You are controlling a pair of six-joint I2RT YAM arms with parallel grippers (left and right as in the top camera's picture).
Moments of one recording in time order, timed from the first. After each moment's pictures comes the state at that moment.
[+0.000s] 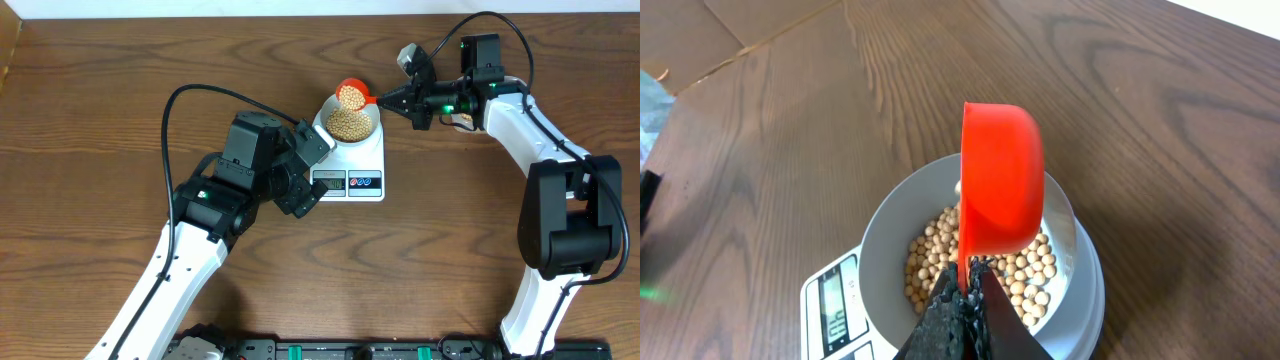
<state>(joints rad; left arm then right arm) -0.41 1.24 1.06 -0.69 0.24 0.40 0.12 2.05 1.46 -0.31 -1.05 -0.51</state>
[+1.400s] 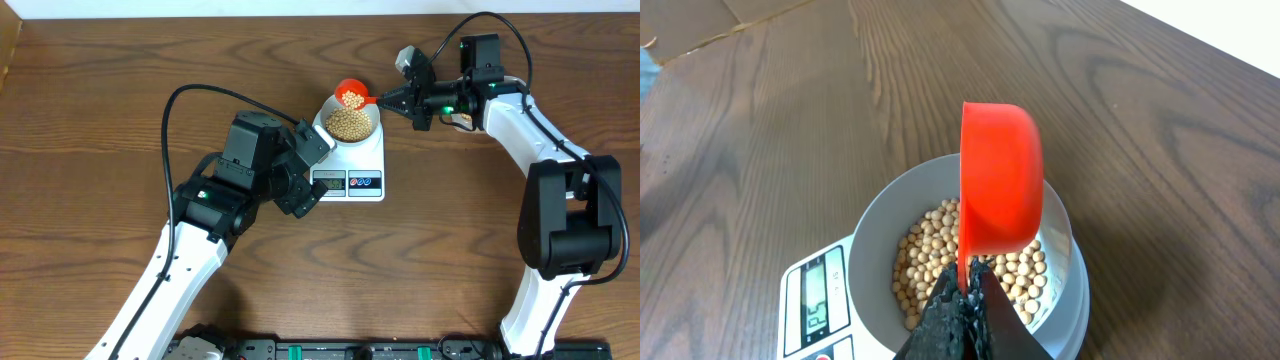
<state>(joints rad) -0.41 1.24 1.06 -0.69 0.24 0.40 0.12 2.05 1.46 -0.31 -1.05 -0.61</state>
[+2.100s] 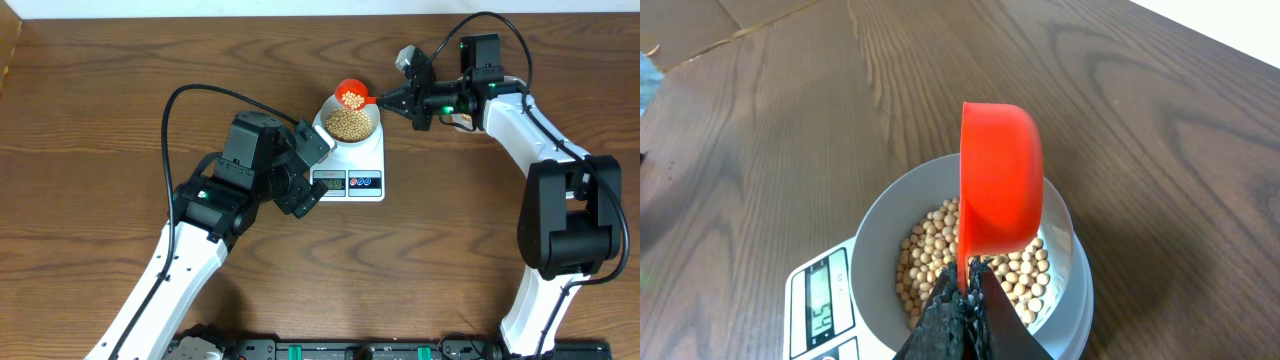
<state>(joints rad) -0.41 1.24 1.06 -0.69 0.24 0.40 0.12 2.05 1.46 -0.31 -1.05 -0.59</state>
